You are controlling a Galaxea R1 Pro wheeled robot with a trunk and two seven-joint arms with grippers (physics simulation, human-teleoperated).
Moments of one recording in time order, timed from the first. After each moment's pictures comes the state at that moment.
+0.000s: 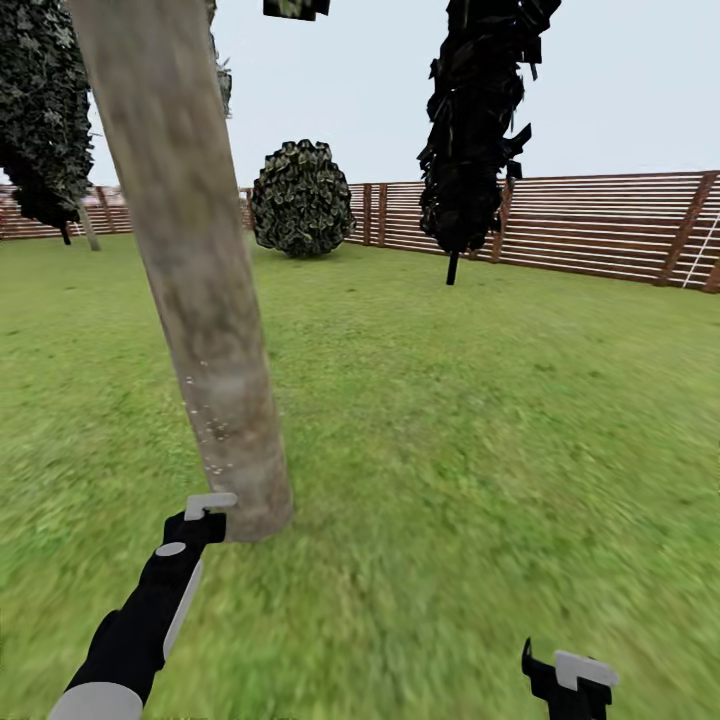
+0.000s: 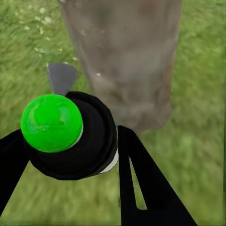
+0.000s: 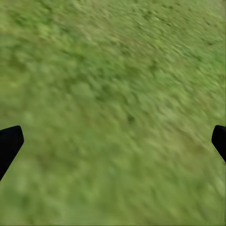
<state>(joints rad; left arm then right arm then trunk) -0.46 0.03 0.10 -1.05 -0.10 0.37 0.13 -0.41 -0.06 -0.21 -0.12 0.17 -0.65 -0.38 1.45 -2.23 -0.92</state>
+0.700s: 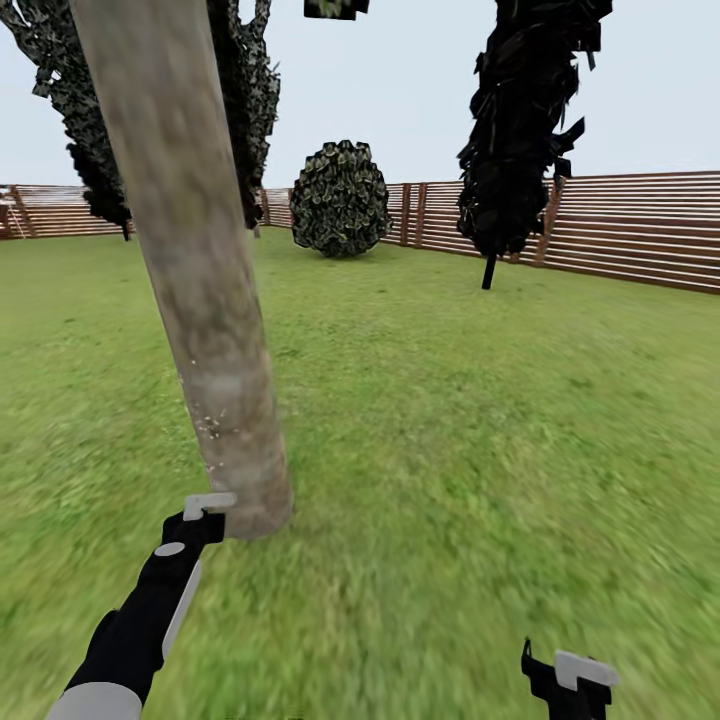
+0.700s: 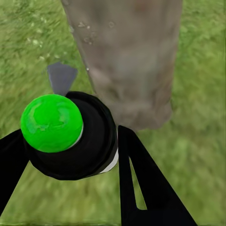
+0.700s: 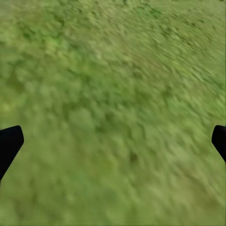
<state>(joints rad) -0.46 0.03 0.11 -1.05 -0.10 0.37 0.13 -0.41 -0.06 -0.21 -0.12 0.17 -0.65 -0.38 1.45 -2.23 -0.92</state>
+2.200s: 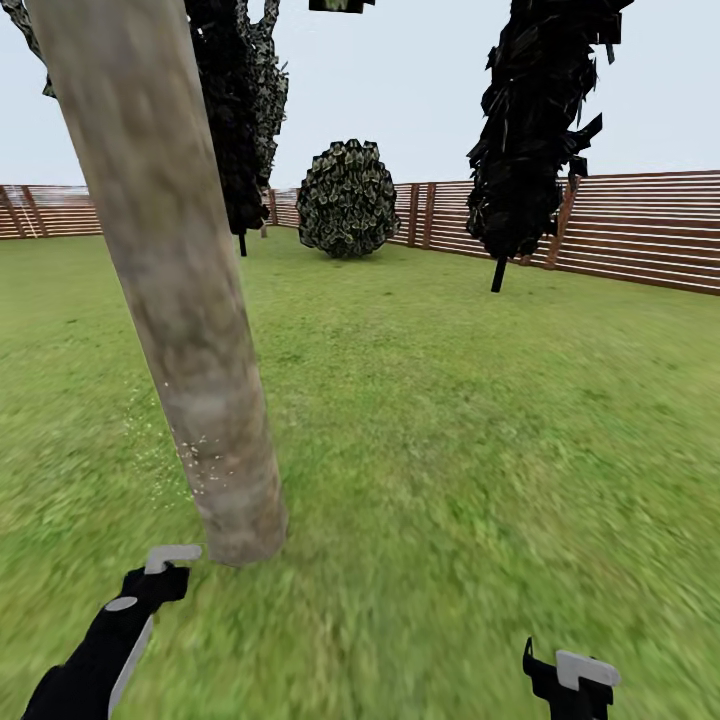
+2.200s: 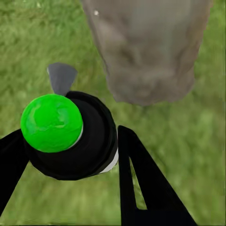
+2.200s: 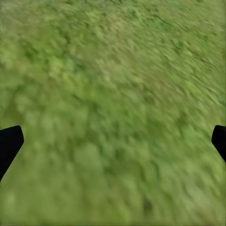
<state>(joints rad) -0.40 0.15 0.17 -0.85 -0.10 0.26 0.00 -0.42 -0.06 -0.21 -0.12 0.17 -0.65 -0.38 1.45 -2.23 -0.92</state>
